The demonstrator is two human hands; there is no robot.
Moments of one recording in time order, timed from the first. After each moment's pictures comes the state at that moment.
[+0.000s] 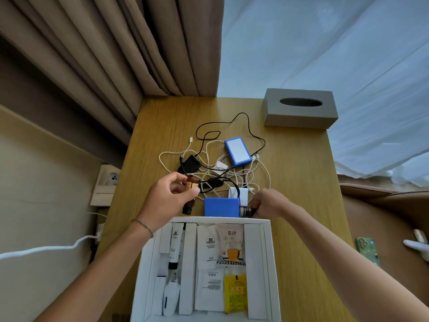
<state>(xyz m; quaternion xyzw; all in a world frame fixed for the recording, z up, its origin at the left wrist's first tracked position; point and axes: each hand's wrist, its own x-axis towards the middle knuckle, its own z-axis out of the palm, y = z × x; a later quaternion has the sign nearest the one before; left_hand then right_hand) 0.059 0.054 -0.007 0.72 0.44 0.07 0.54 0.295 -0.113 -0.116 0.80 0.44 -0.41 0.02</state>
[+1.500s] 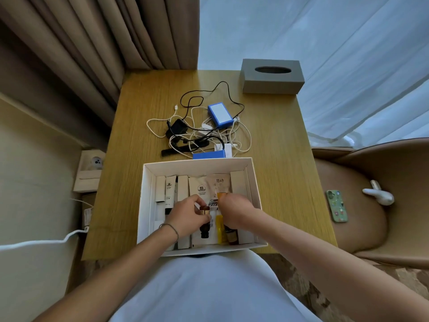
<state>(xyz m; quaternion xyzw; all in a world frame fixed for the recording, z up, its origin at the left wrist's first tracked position) -0.021 -0.077 -0.086 0.78 0.39 -0.14 0.46 0.108 -0.177 -0.081 0.79 0.50 -0.33 0.13</state>
